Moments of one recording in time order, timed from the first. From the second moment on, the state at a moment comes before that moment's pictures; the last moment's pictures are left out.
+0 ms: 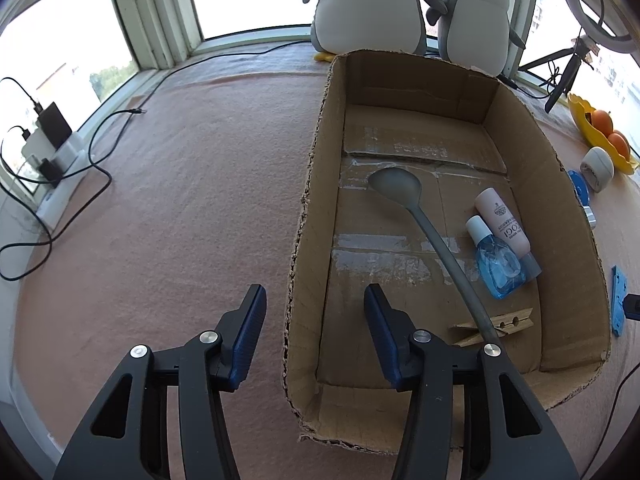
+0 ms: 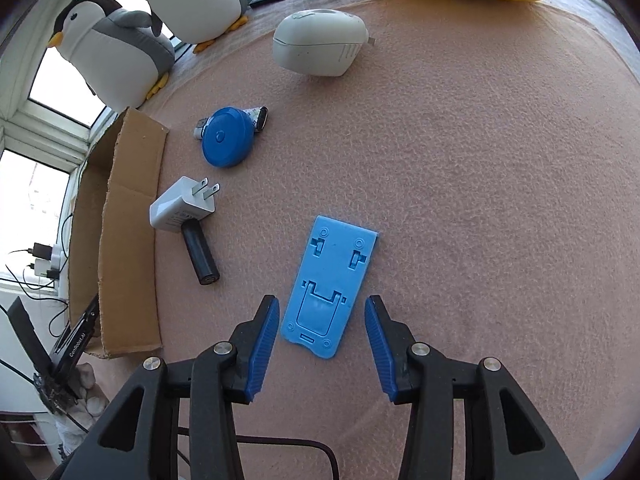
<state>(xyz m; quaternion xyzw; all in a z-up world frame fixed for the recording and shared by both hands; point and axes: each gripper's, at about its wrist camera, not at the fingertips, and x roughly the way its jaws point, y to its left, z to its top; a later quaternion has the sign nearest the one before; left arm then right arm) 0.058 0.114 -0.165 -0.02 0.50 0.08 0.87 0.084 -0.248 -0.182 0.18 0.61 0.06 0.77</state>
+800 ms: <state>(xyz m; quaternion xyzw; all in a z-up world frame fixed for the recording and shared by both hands) 0.058 0.117 -0.166 -0.03 0.49 0.08 0.87 0.098 -0.186 -0.182 -0.05 0.59 0.08 0.80</state>
